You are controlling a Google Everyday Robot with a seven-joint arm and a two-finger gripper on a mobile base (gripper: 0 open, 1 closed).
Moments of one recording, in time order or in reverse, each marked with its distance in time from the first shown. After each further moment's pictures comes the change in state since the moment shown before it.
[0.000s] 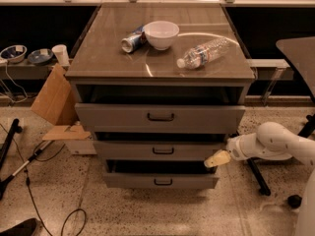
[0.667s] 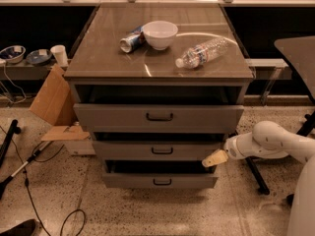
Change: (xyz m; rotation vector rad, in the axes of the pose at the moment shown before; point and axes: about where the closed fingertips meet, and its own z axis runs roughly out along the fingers) arm -0.003 0.002 0.008 0.007 0.028 0.022
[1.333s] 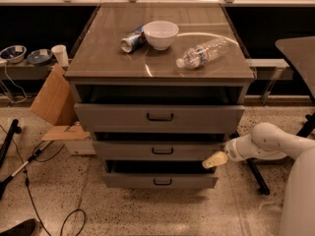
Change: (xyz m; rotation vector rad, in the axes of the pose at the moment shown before) arm 0.014 -0.007 0.009 0.008 0.036 0.057
